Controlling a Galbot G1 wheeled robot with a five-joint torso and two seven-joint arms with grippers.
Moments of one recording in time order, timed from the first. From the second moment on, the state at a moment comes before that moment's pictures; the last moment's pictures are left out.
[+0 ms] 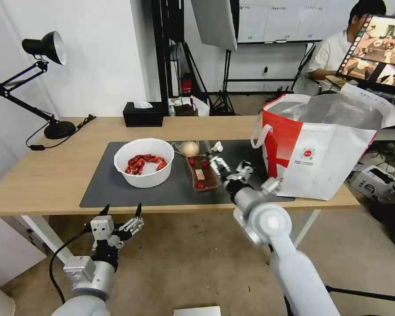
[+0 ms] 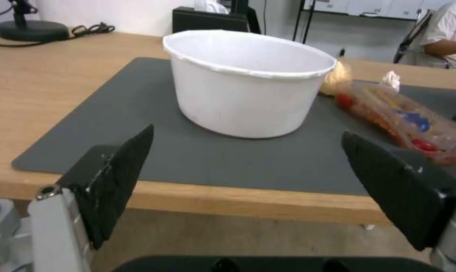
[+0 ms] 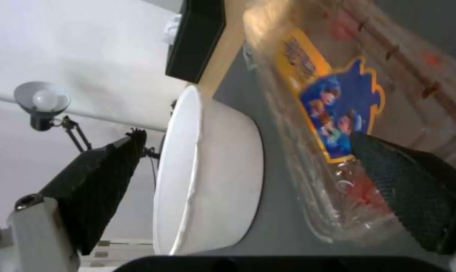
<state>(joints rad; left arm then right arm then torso) 1.71 -1.38 -0.55 -2.31 -0.27 0.18 -0.13 -0.91 1.42 0.19 1.90 1.55 -0.33 0.64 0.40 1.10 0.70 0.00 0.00</state>
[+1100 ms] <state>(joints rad) 1.71 -1.36 -0.56 -2.33 -0.29 0.17 -0.13 -0.42 1.11 -0.17 1.56 0.80 -0.29 0.00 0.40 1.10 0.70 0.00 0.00</state>
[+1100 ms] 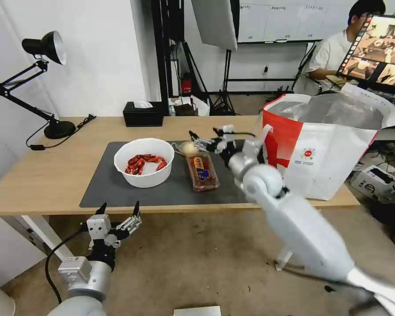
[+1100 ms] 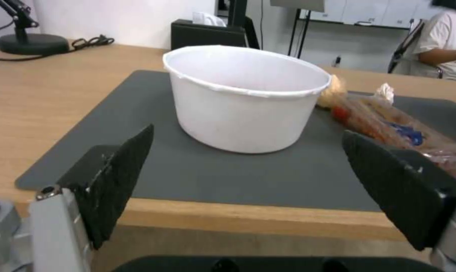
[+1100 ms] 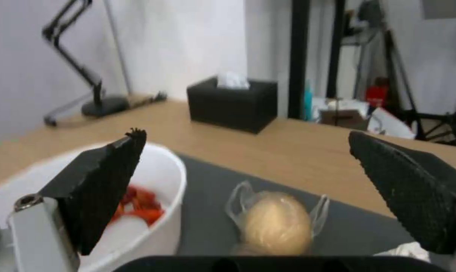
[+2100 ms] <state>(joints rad) 1.68 -1.31 -0.53 -2.32 -0.40 0.20 -0.13 -0.33 1.13 -0.28 1.21 0.72 -0.26 -0.38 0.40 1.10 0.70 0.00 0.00</state>
